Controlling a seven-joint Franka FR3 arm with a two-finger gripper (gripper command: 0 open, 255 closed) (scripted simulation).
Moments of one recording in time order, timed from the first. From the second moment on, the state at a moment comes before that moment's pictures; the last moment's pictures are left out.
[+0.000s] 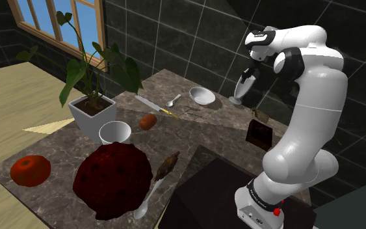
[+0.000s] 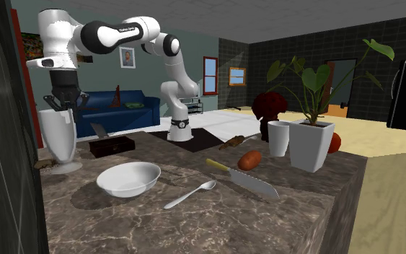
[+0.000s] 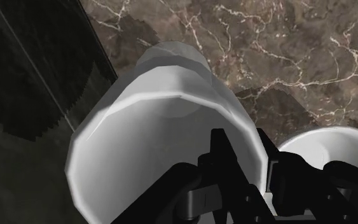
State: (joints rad) arm -0.52 0.50 -0.37 -1.43 0.20 1.89 -0.91
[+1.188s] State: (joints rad) arm -0.52 0.53 -0.36 -1.49 0.21 1.97 -0.92
